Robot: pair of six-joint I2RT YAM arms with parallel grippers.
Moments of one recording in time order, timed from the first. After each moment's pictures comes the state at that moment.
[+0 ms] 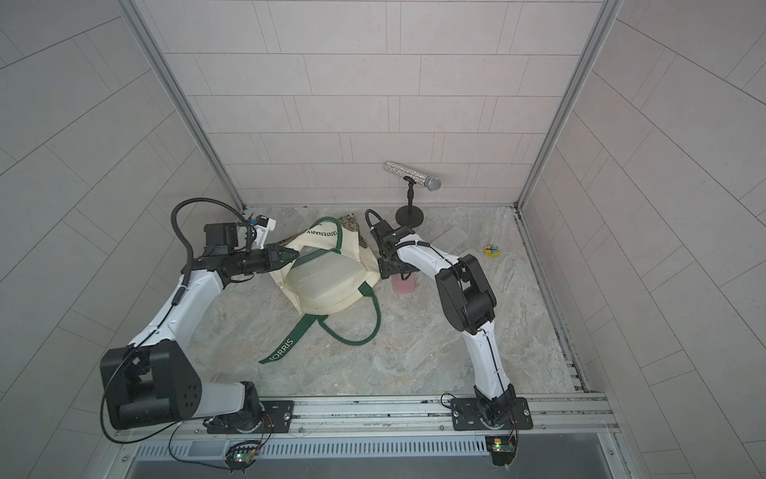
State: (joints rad) left arm 0.13 1.36 1.05 -0.49 0.88 -0.17; right arm 0.53 2.11 1.69 -0.90 0.25 0.38
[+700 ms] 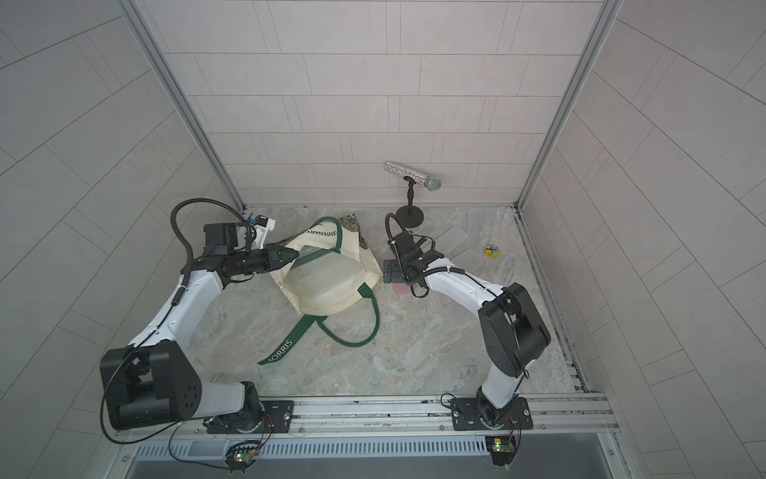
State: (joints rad) left arm 0.13 1.36 1.05 -0.49 0.88 -0.19; right arm 0.56 1.65 1.18 -0.49 0.19 0.51
